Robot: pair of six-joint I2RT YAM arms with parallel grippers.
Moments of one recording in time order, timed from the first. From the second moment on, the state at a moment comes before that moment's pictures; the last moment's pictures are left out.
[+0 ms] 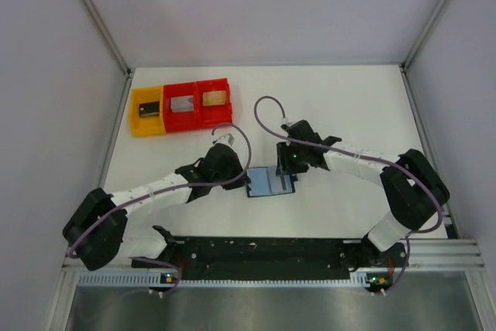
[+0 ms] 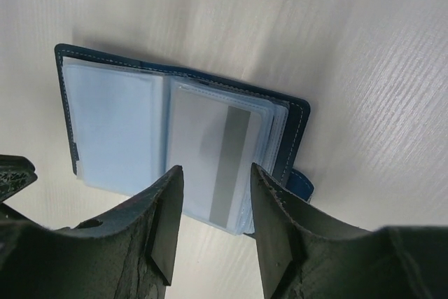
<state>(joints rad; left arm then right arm) -0.75 1.26 0.60 -0.12 0.01 -0.90 0.67 1.59 0.92 -0.31 -0.13 0.47</state>
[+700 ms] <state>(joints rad) -0.76 1.53 0.68 -0.04 0.08 -0.87 0.67 1.61 0.91 -0.31 -0.13 0.47</state>
